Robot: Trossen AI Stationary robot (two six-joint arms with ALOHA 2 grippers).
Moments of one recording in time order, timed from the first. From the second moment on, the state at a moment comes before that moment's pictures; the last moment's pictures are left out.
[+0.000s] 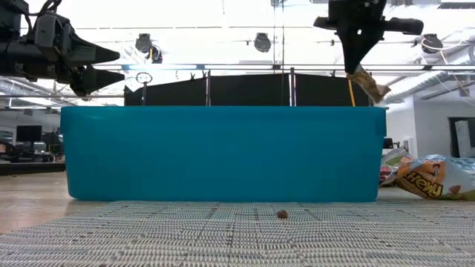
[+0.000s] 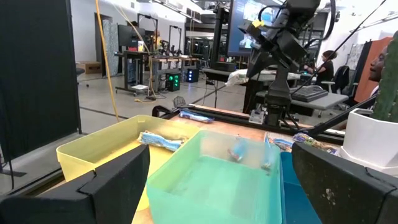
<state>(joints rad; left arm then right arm) 0.03 0.01 0.01 0.08 -0.26 -0.08 -0.02 1.37 1.34 -1.37 0.47 -0.69</state>
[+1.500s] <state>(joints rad) 0.03 0.01 0.01 0.08 -0.26 -0.08 -0.18 1.65 1.55 -0.82 0.44 -0.66</state>
